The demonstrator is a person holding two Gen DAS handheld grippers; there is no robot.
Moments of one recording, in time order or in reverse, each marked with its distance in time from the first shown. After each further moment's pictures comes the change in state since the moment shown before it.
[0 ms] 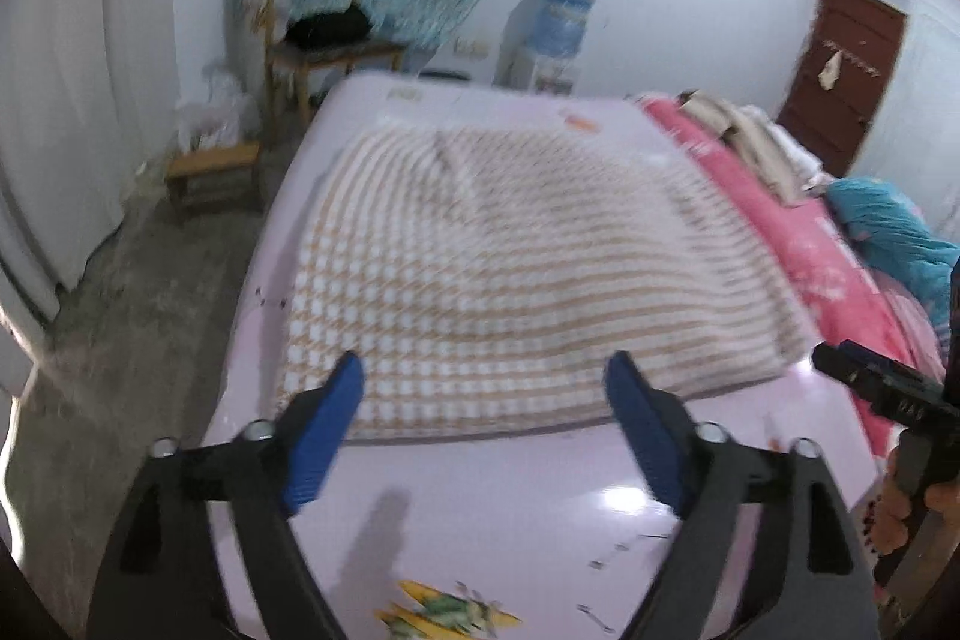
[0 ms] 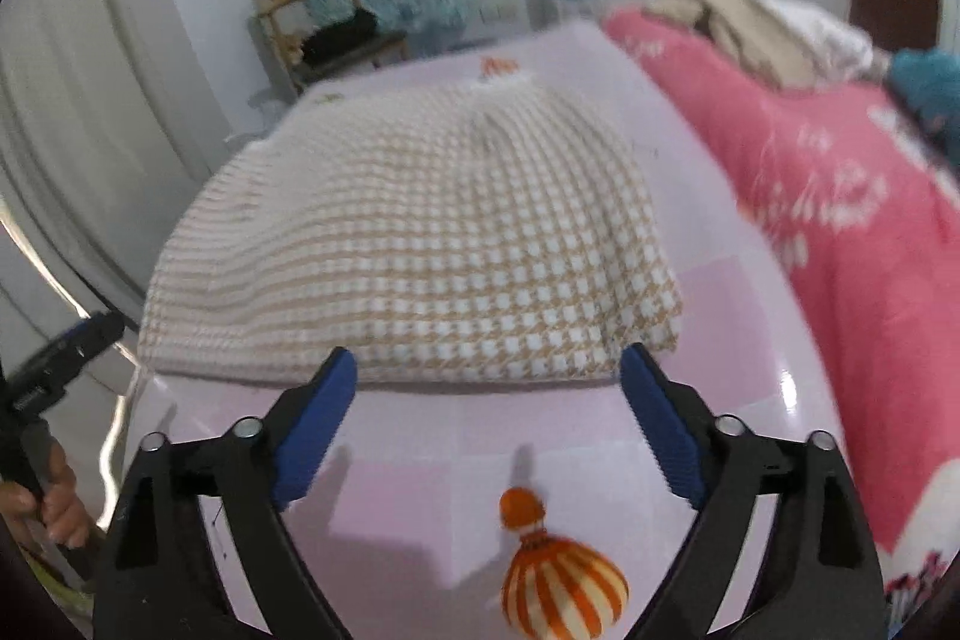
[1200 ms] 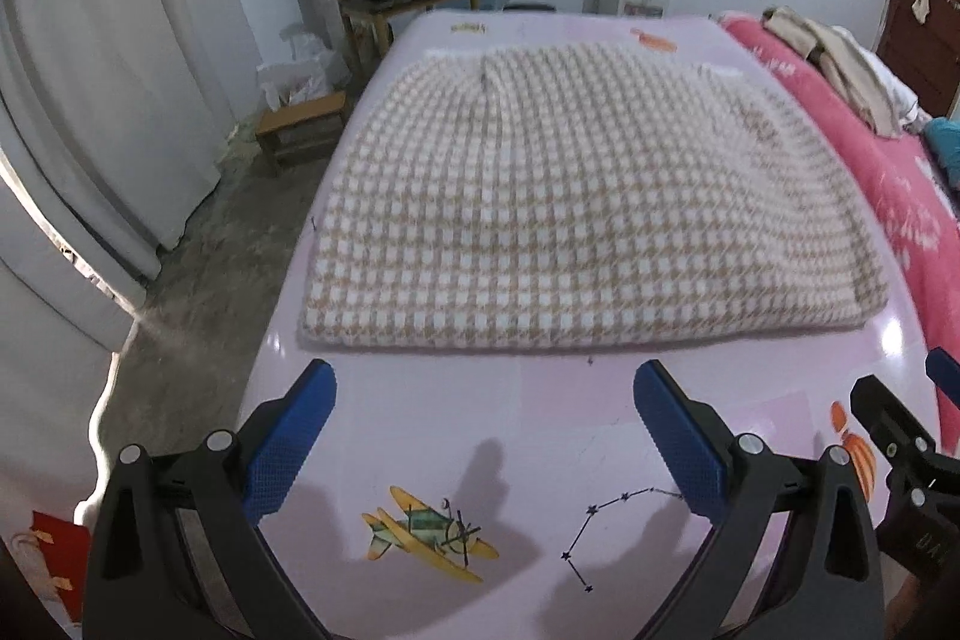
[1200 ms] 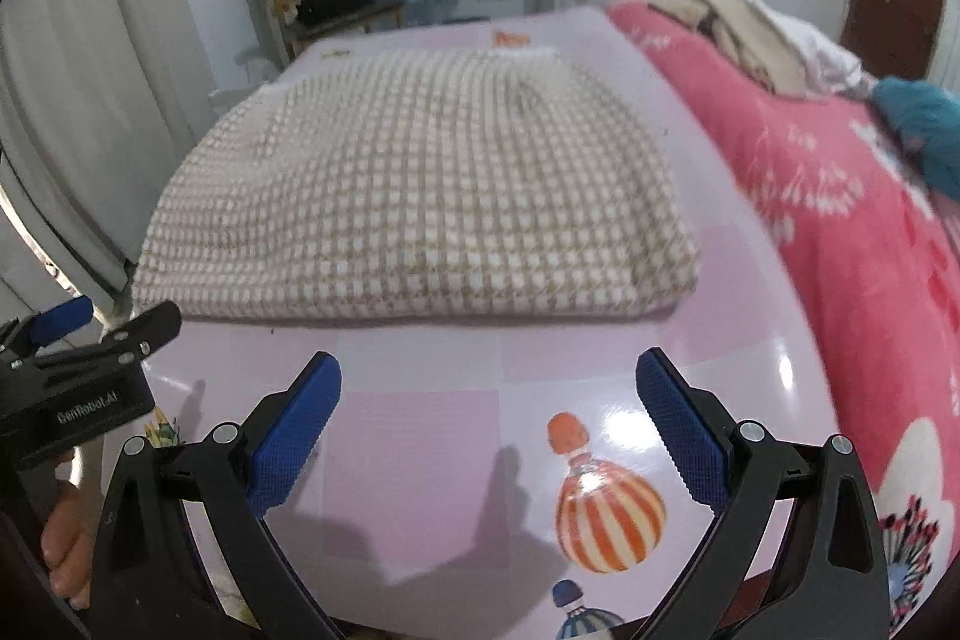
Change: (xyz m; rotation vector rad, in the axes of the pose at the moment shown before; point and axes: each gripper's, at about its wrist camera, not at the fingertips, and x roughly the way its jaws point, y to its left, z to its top) left arm 0.024 -0.040 -0.013 0.008 0.221 0.322; right arm 0.036 0.022 -0.007 -0.038 0.107 -0.092
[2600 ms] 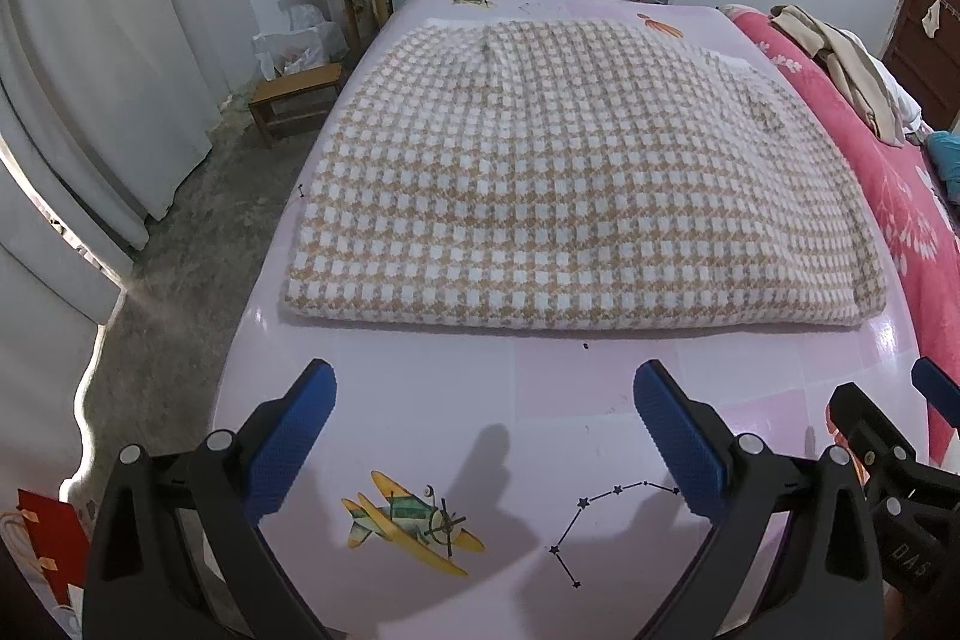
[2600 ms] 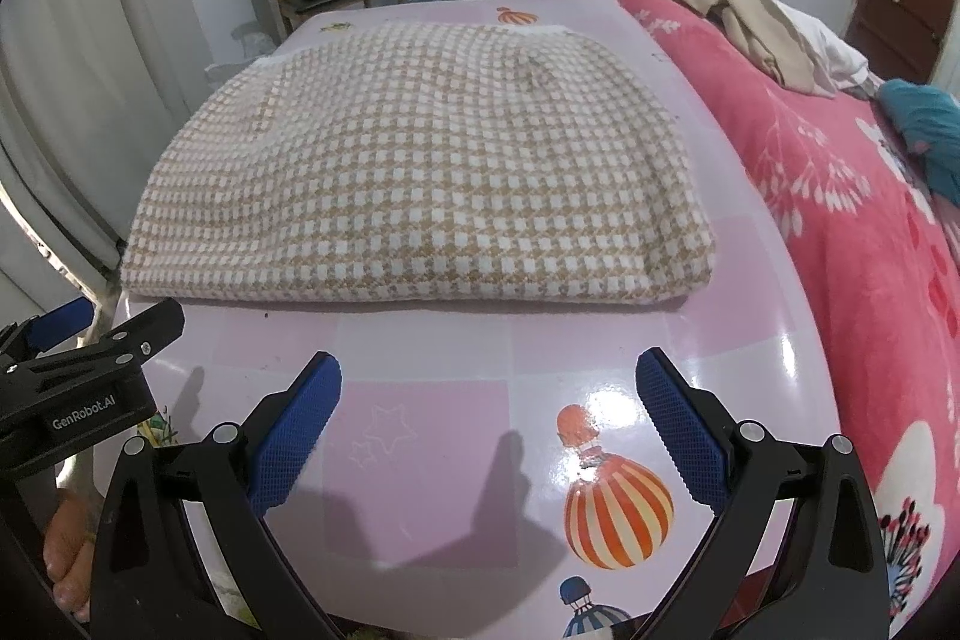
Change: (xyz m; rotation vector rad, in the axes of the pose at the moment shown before) left arm 0.008 0.002 -0.004 -0.040 0.043 -0.033; right arm 0.005 0.015 -0.001 -0.023 0.049 -0.026
